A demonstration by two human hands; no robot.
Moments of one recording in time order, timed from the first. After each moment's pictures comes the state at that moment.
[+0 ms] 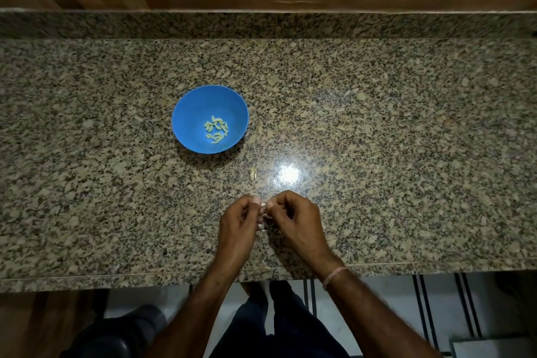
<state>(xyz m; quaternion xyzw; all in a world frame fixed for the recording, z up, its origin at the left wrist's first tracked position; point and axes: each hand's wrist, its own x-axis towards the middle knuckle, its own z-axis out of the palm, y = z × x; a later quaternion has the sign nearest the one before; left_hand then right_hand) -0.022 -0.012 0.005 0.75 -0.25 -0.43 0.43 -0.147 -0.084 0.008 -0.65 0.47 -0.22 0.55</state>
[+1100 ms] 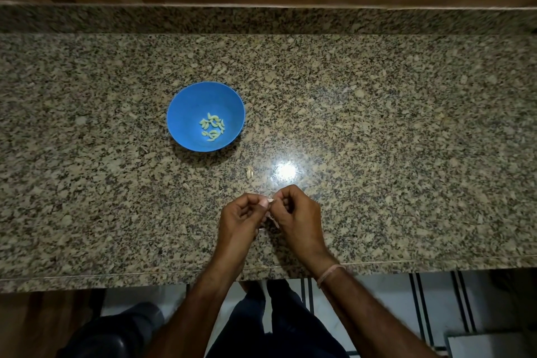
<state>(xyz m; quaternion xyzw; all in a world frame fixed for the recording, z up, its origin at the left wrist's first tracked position) -0.032 -0.018 0.008 0.68 -0.17 -0.49 0.52 -0.147 -0.084 0.006 -0.62 0.51 -0.25 0.54</state>
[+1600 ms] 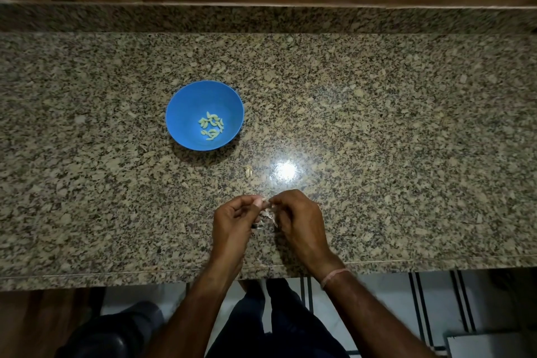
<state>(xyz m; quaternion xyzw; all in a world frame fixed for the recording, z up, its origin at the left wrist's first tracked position) -0.032 -0.013 0.008 0.71 -0.12 -0.47 0.52 -0.163 -0.087 -0.009 -0.78 0.45 -0.20 0.39</state>
